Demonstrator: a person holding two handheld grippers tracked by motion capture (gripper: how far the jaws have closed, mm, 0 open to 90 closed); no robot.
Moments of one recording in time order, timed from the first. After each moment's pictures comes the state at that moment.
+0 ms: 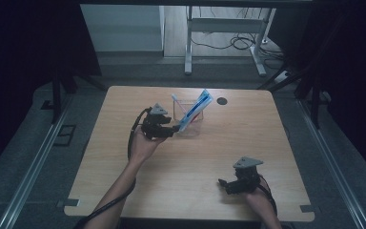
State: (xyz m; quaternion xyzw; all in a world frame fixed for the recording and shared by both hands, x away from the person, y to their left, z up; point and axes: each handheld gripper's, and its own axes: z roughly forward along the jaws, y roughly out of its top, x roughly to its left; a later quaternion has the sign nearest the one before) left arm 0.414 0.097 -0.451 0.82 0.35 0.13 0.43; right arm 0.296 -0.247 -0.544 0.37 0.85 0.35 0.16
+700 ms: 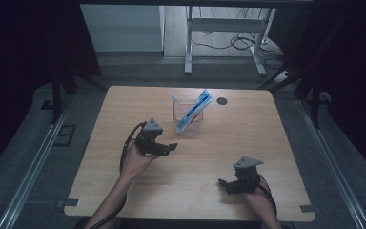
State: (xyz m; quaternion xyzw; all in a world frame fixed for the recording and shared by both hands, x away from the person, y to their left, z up) left arm 0.367 0.112 -0.472 0.84 0.34 0.12 0.42; right arm 0.296 -0.247 -0.544 0.37 0.85 0.35 0.15
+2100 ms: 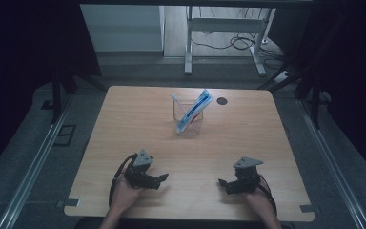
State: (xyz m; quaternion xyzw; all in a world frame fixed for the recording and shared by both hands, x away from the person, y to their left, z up) left arm 0.287 0.136 -0.521 0.84 0.35 0.11 0.40; right arm 0.296 -0.246 -0.544 0.38 0.84 0.35 0.15
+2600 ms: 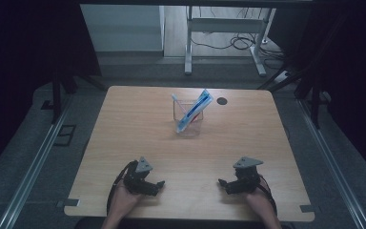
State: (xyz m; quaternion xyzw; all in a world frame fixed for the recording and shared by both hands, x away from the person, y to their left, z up) left arm 0.281 0.138 -0.544 0.86 0.36 0.12 0.35; right arm 0.296 -0.247 -0.544 0.37 0.84 0.35 0.15
